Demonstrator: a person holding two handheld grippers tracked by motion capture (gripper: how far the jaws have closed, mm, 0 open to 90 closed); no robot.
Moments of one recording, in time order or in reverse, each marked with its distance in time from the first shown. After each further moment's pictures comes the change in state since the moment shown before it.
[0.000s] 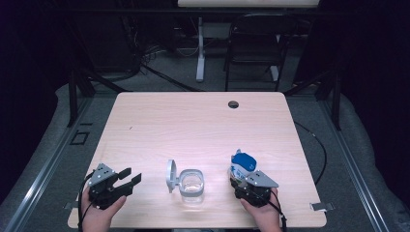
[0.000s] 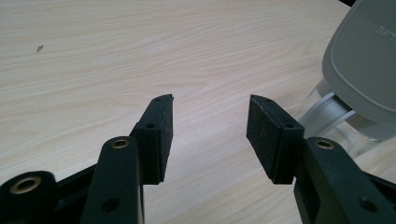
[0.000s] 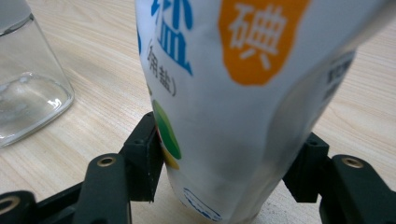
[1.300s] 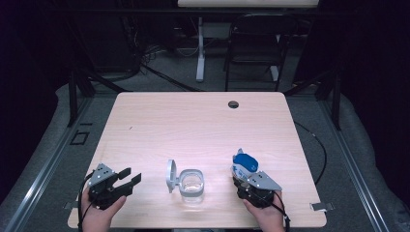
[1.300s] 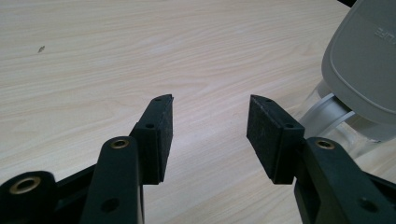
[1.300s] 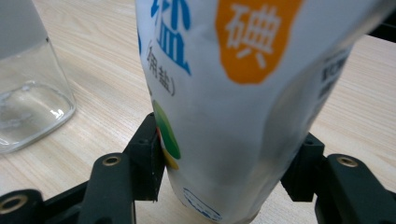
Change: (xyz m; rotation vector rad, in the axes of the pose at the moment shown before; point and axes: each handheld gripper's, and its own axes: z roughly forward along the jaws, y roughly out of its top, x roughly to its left) left arm -0.001 0.000 -0.001 -0.003 0.005 0.000; right arm 0.003 0.011 -0.018 -0.039 -0.044 -0.048
